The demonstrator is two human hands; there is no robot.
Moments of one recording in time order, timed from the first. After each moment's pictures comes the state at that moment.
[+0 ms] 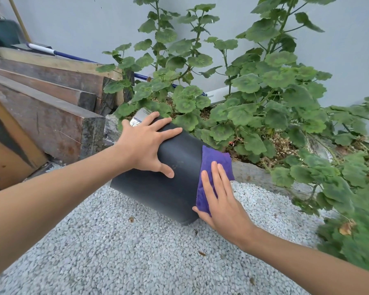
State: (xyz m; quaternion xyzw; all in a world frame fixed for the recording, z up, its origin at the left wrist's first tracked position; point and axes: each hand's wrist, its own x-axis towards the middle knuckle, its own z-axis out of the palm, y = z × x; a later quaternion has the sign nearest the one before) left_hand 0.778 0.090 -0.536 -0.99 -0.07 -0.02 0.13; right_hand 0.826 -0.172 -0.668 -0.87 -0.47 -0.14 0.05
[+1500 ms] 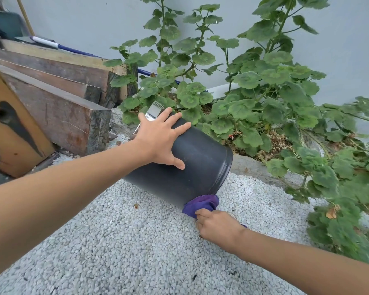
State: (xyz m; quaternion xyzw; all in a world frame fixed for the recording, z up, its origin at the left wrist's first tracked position) left_hand 0.771 0.063 -0.539 -0.98 -0.07 -0.03 0.18; right_hand 0.777 -0.184 -0.675 -0.72 -0.63 0.05 -0.28
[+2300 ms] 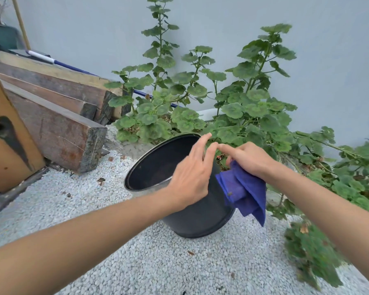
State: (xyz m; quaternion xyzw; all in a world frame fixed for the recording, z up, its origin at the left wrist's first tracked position) left_hand 0.751 -0.038 -0.533 -0.95 0.02 -0.27 -0.14; right_hand 0.869 -0.180 -0.471 -0.93 -0.21 0.11 0.28
